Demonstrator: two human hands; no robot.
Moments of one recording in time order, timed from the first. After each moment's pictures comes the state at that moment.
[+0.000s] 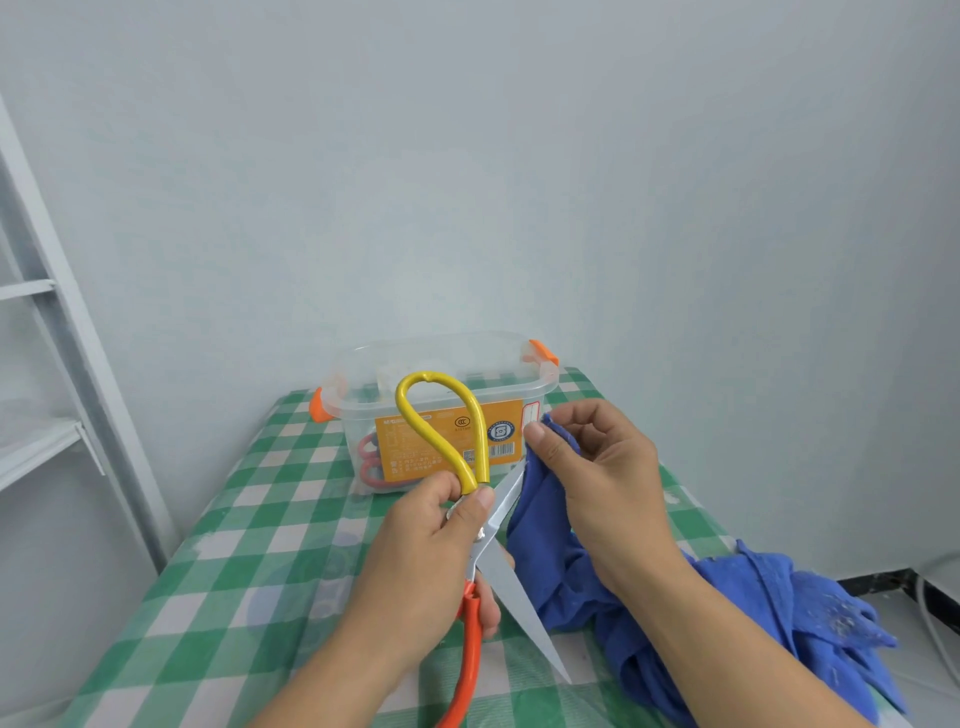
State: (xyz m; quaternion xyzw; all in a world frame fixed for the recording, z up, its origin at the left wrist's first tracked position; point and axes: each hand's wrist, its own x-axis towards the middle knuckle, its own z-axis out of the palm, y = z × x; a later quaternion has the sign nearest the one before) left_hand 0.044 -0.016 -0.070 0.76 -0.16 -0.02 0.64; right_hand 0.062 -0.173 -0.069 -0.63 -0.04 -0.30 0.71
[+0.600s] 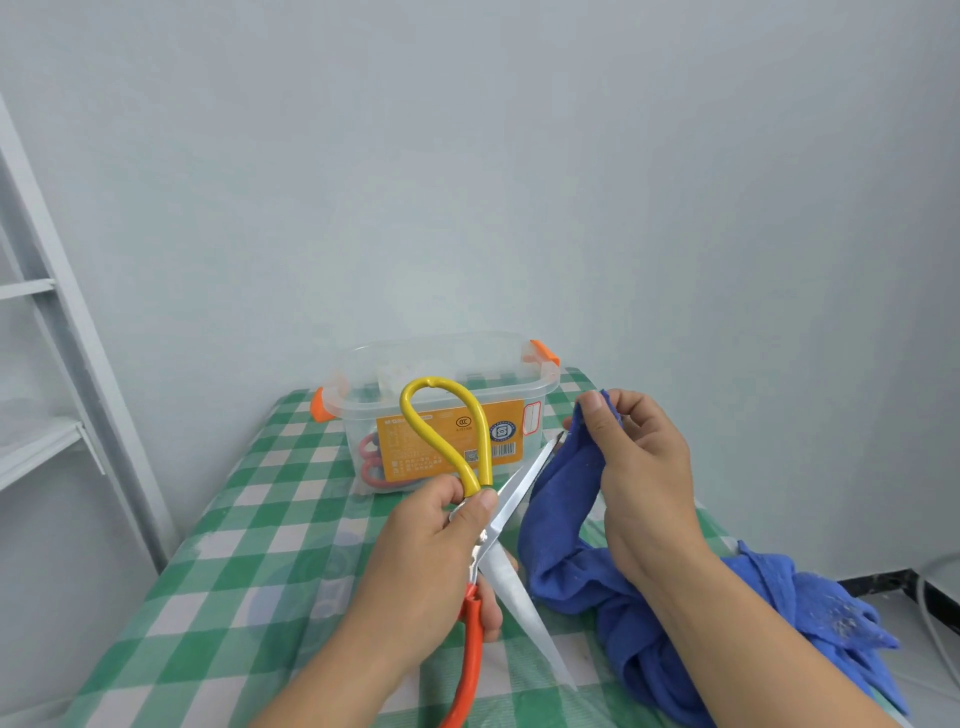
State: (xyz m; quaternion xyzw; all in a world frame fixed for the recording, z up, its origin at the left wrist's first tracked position) left_hand 0.045 -0.015 -0.073 0.75 -0.15 -0.04 0.65; right_hand 0.063 -0.187 -0.063 -0.56 0.02 -0.32 0.77
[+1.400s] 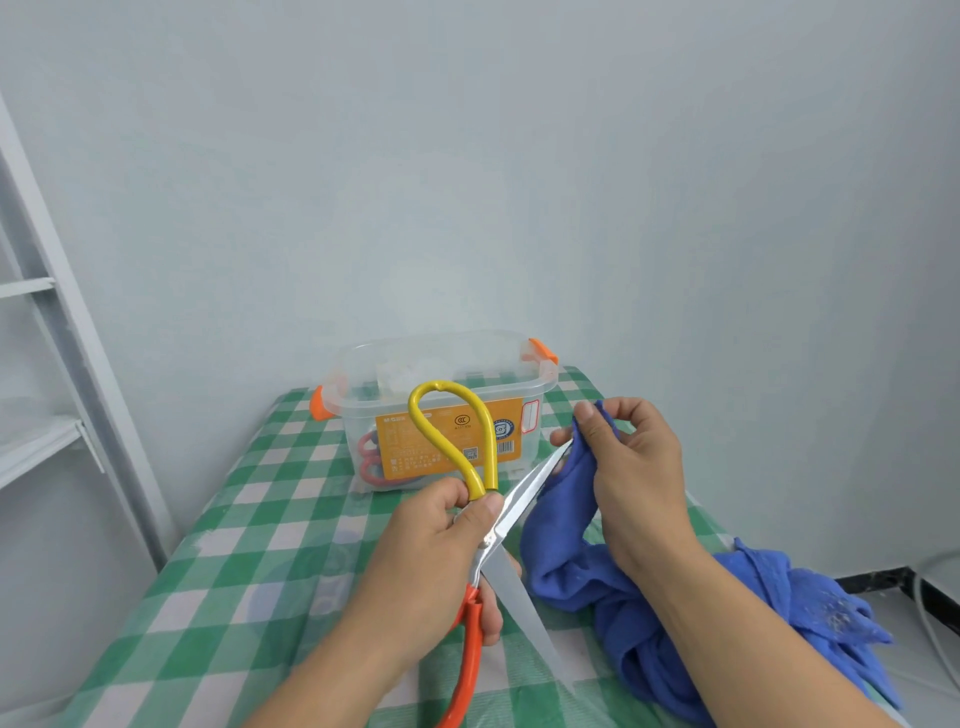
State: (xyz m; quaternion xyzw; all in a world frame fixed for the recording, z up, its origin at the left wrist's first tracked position) left_hand 0.044 -0.015 -0.073 0.74 -0.15 -0.08 0.65; right_hand 0.064 -0.188 -0.064 -0.57 0.05 -0.29 0.77
